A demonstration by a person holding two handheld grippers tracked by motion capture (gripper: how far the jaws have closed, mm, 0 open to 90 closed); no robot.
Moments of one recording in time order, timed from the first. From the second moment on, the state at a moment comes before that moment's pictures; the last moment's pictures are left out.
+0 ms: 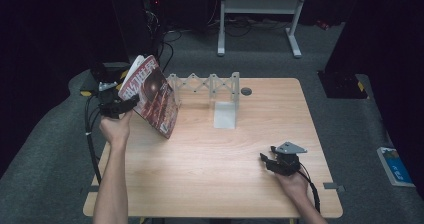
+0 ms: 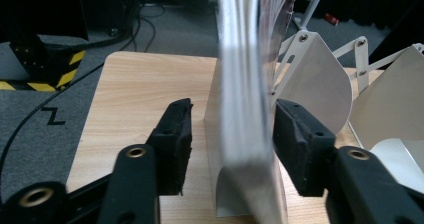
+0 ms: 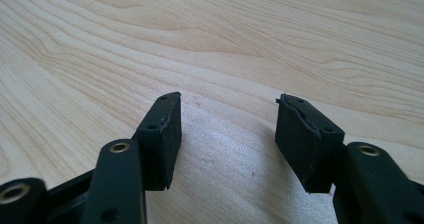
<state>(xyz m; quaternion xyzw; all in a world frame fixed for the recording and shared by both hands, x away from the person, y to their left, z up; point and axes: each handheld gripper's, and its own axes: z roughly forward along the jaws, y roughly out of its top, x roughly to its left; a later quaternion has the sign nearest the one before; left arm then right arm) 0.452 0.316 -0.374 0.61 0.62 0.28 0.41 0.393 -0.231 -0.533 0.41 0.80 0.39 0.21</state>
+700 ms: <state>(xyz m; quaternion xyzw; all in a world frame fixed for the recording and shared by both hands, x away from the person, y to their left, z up) 0.416 0.324 -0.368 0.60 0.59 0.30 0.45 0.393 -0.231 -0.533 0.41 0.80 0.39 0.21</state>
